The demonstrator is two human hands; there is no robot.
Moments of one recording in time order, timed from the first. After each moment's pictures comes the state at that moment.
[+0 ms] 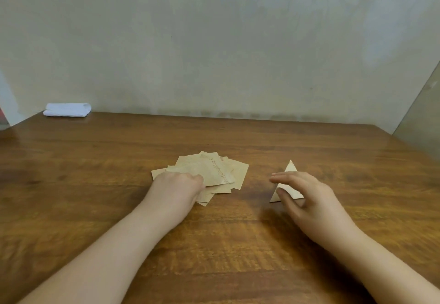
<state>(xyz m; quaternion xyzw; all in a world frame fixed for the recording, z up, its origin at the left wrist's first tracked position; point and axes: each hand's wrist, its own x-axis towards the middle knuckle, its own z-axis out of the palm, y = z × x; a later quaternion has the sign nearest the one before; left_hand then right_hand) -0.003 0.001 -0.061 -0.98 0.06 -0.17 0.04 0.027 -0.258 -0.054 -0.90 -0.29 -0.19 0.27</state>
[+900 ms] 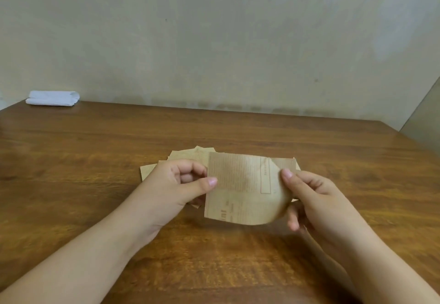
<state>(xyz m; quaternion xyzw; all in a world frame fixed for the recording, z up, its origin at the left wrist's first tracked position) -0.024 -0.020 -0.030 -0.75 -0.06 -0.03 -0.66 0.012 -0.235 -0.024 -0.72 -0.07 0.12 0.68</state>
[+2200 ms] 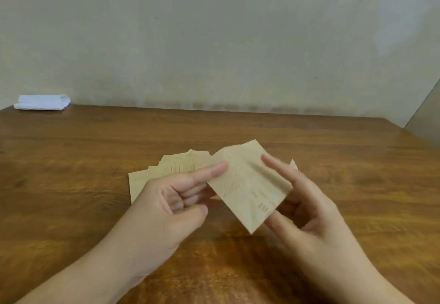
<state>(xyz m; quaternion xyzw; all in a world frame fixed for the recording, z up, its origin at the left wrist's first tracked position) -0.036 -0.039 -0.031 -0.71 0.07 -0.08 -0.69 0.000 -0.235 -0.039 -0.77 -0.27 -0.02 0.58</state>
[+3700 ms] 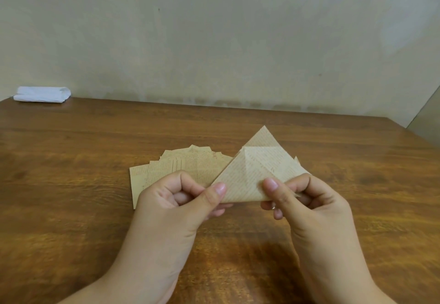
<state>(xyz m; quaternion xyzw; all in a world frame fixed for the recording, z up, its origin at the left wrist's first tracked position) -0.039 -0.066 -0.032 -0.59 -0.09 -0.17 -0.79 -0.002 -0.211 -0.035 -0.65 -0.07 -0.06 0.76</state>
